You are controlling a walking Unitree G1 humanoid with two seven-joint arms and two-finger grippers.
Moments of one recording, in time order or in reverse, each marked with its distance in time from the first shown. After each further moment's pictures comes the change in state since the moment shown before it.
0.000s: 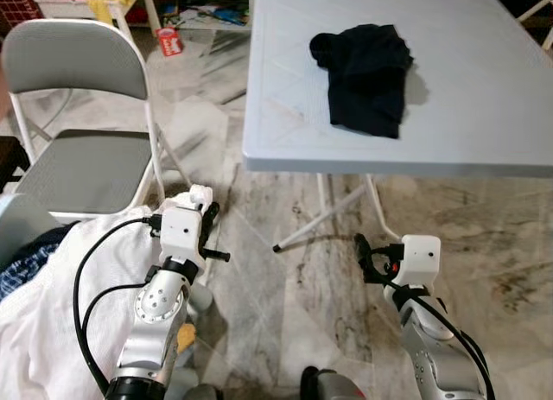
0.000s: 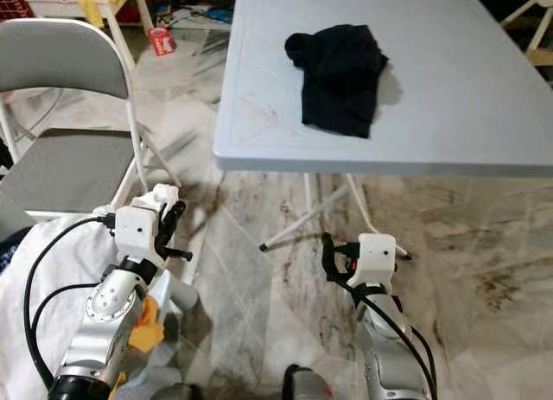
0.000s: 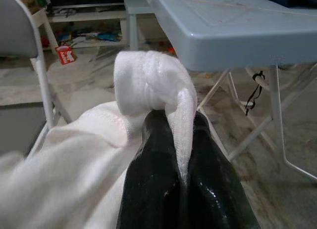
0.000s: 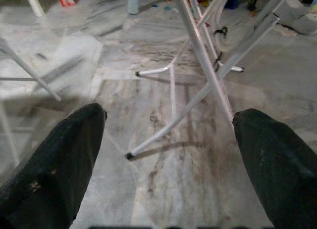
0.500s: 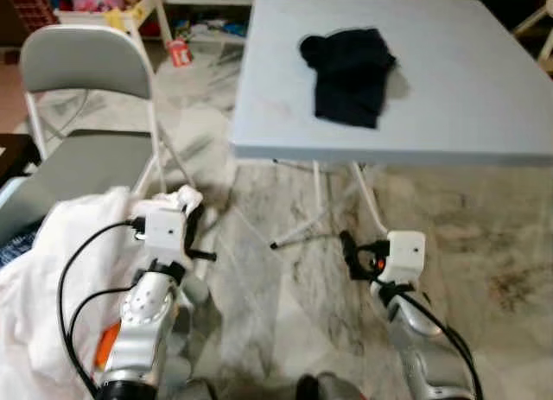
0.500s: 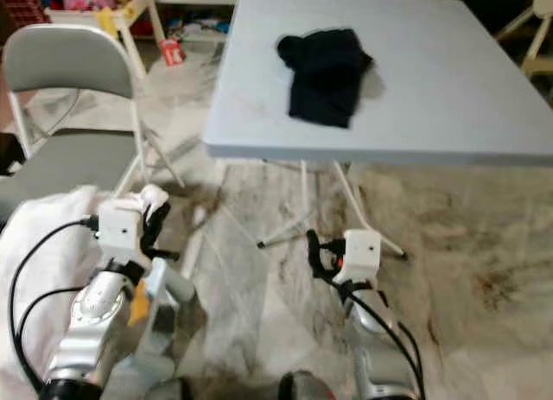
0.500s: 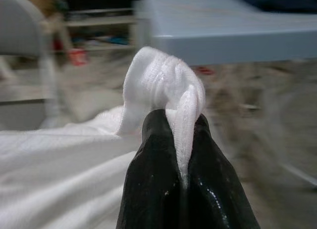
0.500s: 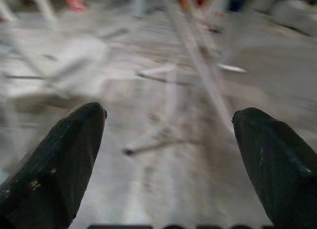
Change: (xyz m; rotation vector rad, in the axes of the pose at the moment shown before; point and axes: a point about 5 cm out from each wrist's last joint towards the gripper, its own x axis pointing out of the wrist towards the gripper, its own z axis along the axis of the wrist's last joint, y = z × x) left arm 0.001 -0.002 0.000 -0.028 -0.002 0.005; right arm -0.001 -0.003 -0.001 -0.007 0.008 -0.002
